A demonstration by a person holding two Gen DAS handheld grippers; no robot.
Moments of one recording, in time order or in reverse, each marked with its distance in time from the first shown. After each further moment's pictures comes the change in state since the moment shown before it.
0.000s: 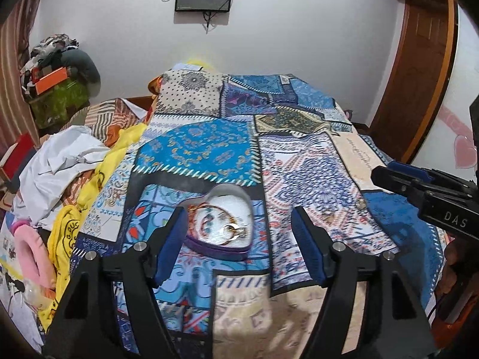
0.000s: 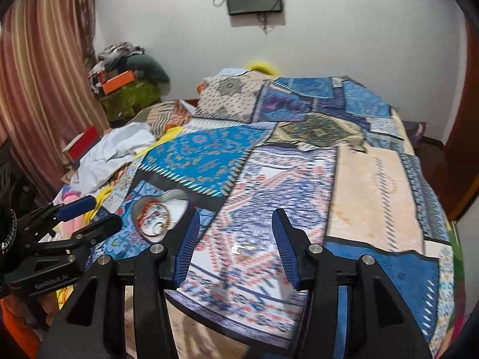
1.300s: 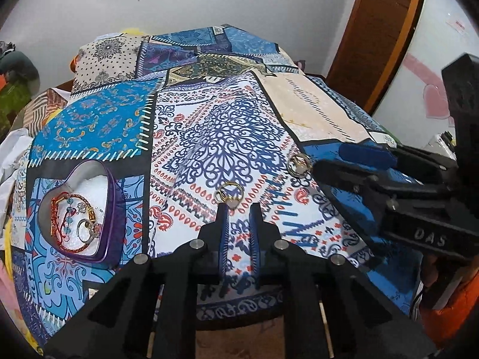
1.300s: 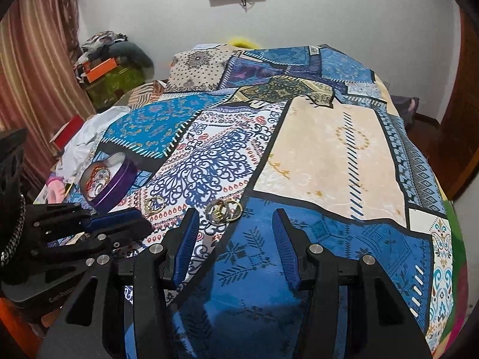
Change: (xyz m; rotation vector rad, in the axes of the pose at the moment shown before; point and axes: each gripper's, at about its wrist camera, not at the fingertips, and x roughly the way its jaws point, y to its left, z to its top) left arm 0.089 -0.100 -0.020 0.140 0.207 -0.188; right arm 0.024 -0.072 -0.042 0.012 0.108 0.015
